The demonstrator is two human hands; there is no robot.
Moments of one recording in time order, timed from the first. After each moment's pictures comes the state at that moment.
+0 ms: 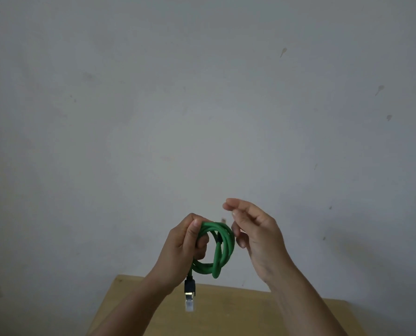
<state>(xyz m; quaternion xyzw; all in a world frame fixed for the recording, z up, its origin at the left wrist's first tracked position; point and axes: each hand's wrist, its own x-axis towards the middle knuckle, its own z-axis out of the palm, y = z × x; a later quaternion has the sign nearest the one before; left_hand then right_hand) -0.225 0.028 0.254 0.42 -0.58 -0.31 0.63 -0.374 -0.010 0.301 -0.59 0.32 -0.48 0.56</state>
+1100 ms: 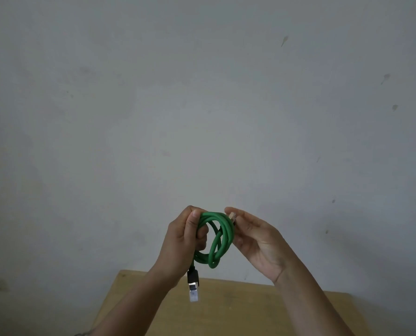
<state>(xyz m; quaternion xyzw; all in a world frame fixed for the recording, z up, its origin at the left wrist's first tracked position) -0.232 0.029 0.262 0.45 -0.54 -0.31 0.64 -0.387 -0.033 0.278 -0.45 0.19 -0.38 0.78</state>
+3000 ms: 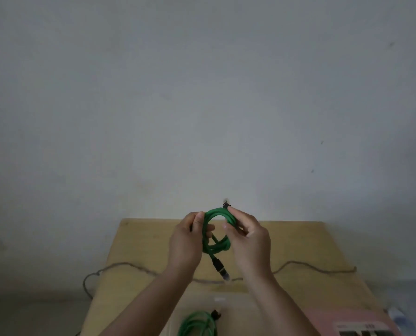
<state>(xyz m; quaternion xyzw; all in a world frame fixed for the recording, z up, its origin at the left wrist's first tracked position) -0.241 0.085 0.174 0.62 -0.40 -0.38 0.56 -0.355 0.074 0.182 -0.59 0.52 -0.51 0.34</state>
